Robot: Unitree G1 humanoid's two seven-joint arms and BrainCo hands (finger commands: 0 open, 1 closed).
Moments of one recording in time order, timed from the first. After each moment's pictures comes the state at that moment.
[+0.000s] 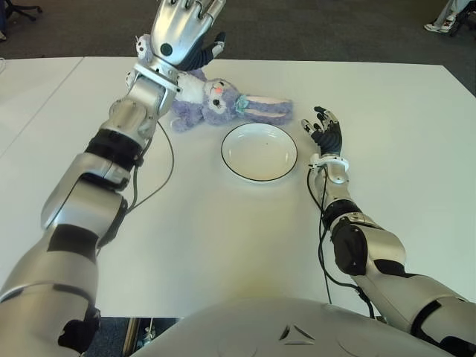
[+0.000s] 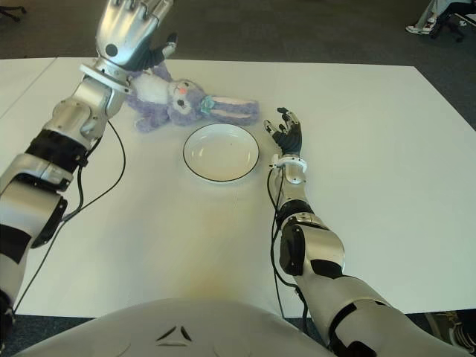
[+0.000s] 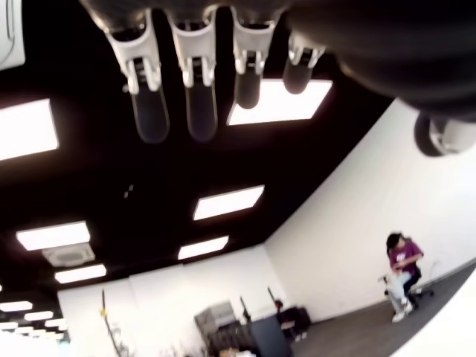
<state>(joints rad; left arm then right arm) -1.08 0.44 -0.53 1.03 1.07 -0.13 0.59 -0.65 -0.05 -0.37 1.21 -0.04 -0.58 -0.05</state>
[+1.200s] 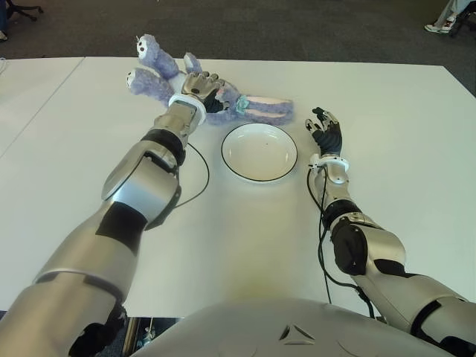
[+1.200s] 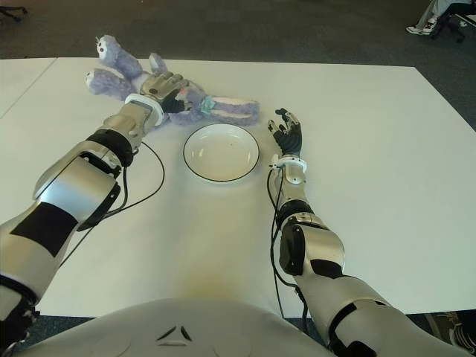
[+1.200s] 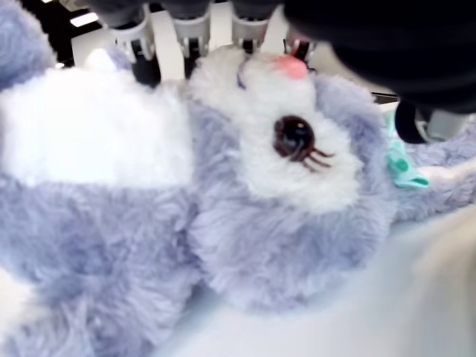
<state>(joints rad) -1.10 0.22 -0.55 1.38 0.95 -0.10 0.10 -0.65 -0.05 -0.37 1.21 -0.03 -0.58 -0.05</state>
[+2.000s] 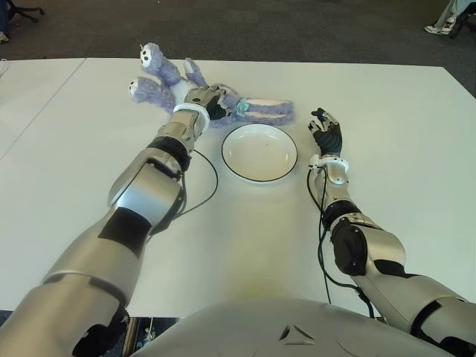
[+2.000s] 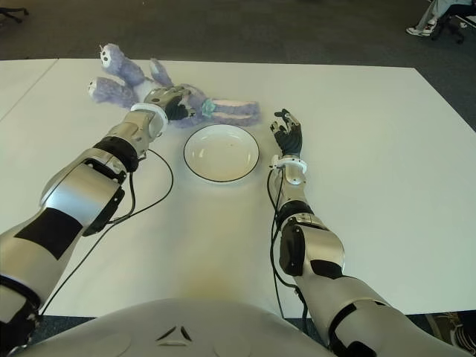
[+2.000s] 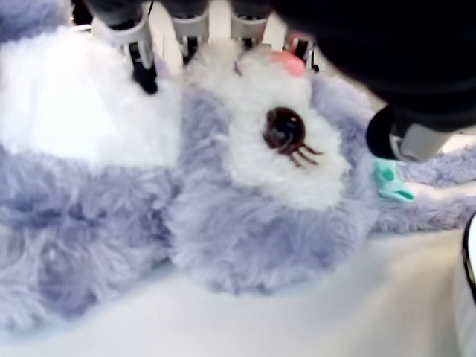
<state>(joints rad) -1.01 0.21 -0.48 1.34 0.86 -0.09 0.15 -0.64 -0.05 -0.37 1.21 -0.03 -0.58 -0.06</state>
